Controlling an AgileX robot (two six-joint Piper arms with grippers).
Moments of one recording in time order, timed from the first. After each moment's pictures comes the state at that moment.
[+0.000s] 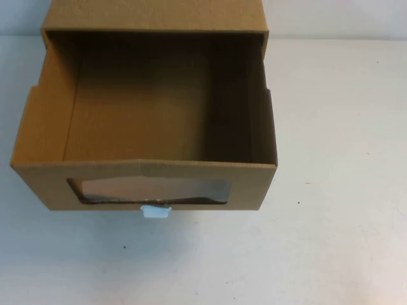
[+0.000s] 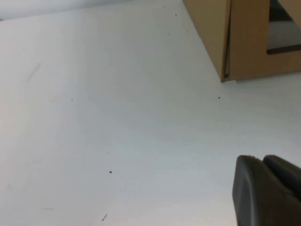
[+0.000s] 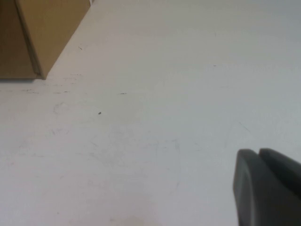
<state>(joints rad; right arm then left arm) 0.04 -0.01 0.03 0.20 0.35 -0.20 -0.09 -0.01 0.03 0.05 0.36 0.08</state>
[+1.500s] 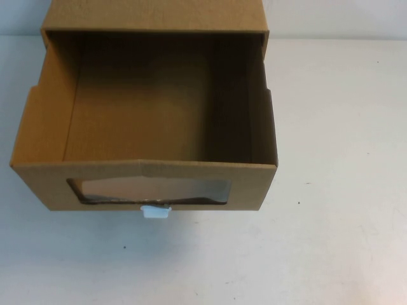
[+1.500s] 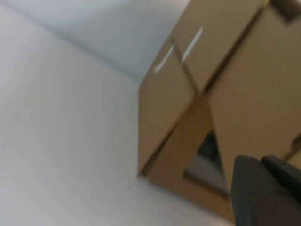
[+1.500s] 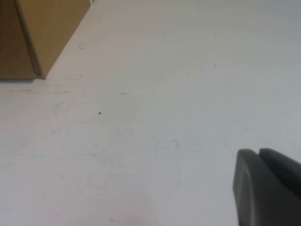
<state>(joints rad) 0.04 -0.01 0.03 0.20 0.35 -0.20 -0.09 -0.01 0.03 -0.37 0.11 -0.15</state>
